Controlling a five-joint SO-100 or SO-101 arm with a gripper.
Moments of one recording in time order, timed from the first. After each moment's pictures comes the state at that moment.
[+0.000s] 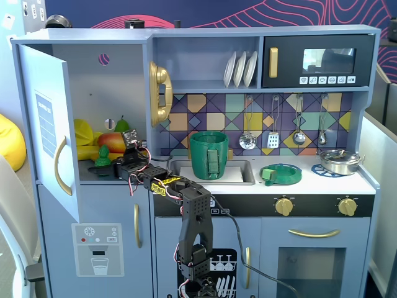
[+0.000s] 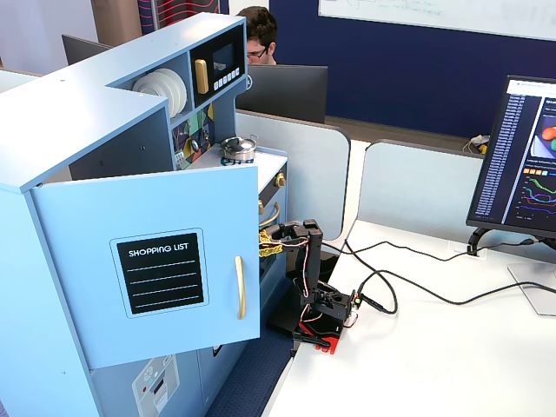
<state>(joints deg) -41.2 93.3 94.2 -4.5 -94.8</state>
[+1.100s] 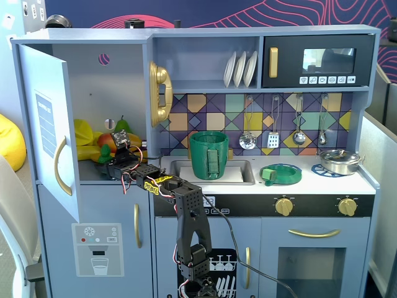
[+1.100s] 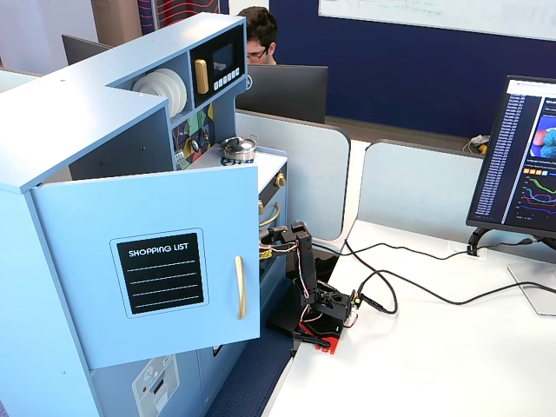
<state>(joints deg) -42.5 83.1 81.7 -0.2 -98.9</state>
